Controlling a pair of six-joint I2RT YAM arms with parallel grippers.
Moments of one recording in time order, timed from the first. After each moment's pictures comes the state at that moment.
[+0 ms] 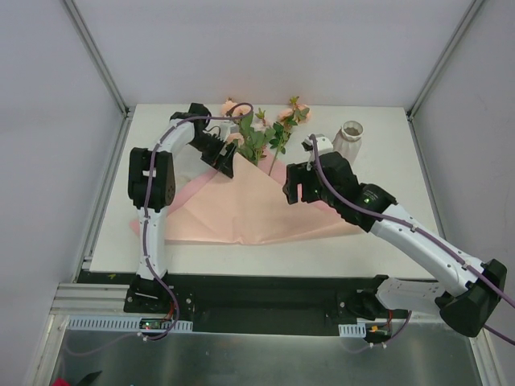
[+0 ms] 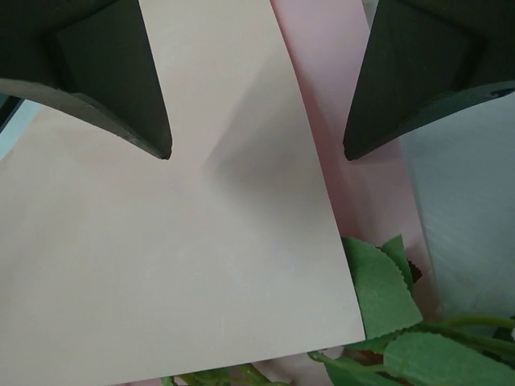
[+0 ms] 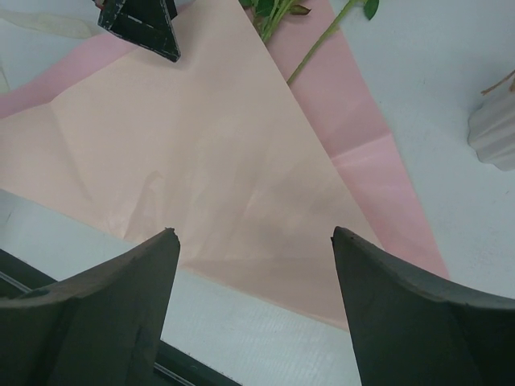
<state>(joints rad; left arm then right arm) -0.16 2.28 1.90 -0.98 0.69 0.46 0.80 1.15 1.10 -0.53 0.22 0.34</state>
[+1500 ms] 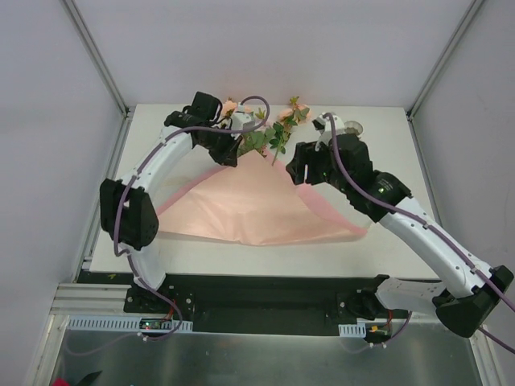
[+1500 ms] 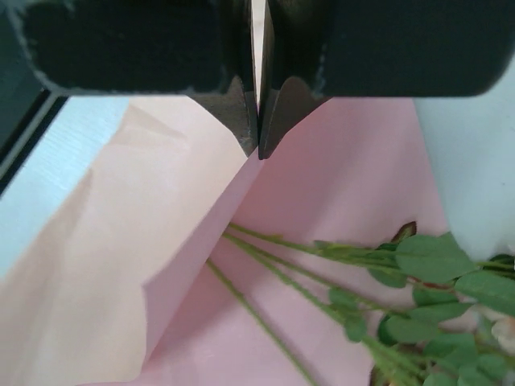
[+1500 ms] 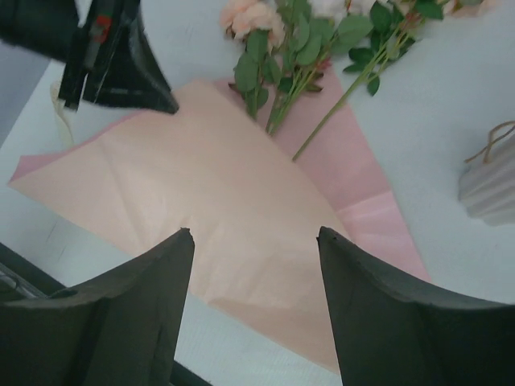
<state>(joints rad) -0.33 1.86 1.70 -0.89 0.55 0.42 0.74 1.17 1.23 -0.54 0.13 0.33</state>
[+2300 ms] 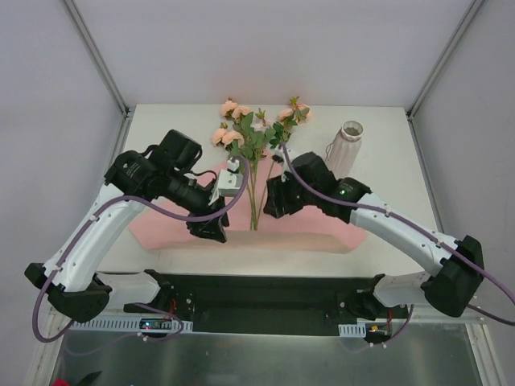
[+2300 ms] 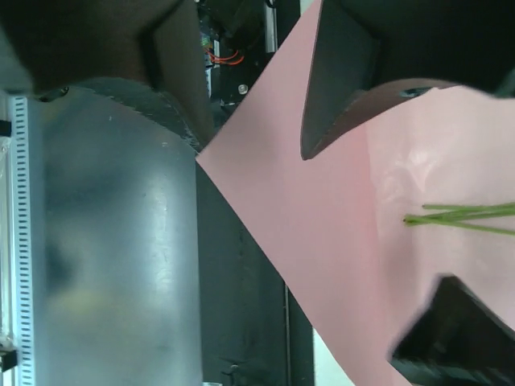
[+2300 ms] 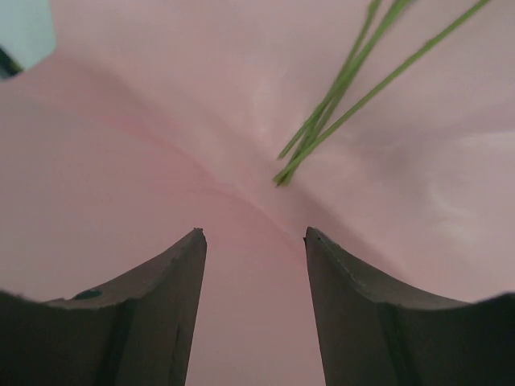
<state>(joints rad) -0.62 1.23 1.58 -1.43 0.86 0.57 0.78 1.32 1.18 -0.56 -0.14 0.34</state>
